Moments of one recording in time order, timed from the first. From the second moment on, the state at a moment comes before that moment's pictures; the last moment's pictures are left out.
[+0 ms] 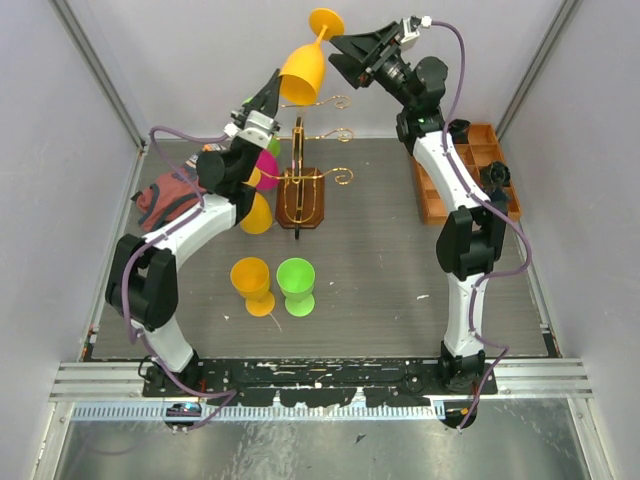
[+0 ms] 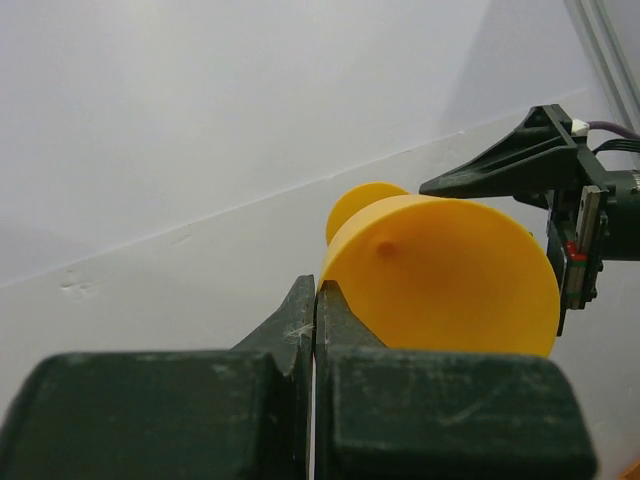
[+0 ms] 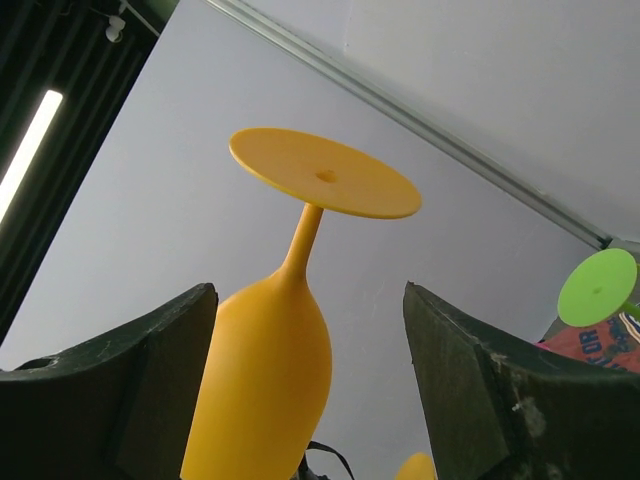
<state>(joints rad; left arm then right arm) -0.47 1.73 1.32 1.28 0.16 0.38 0.23 2.12 2.12 0.52 -0.63 1.44</state>
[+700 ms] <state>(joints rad) -0.50 1.79 1.37 1.27 0.19 0.36 0.25 2.17 2.14 0.59 -0.61 1.48</state>
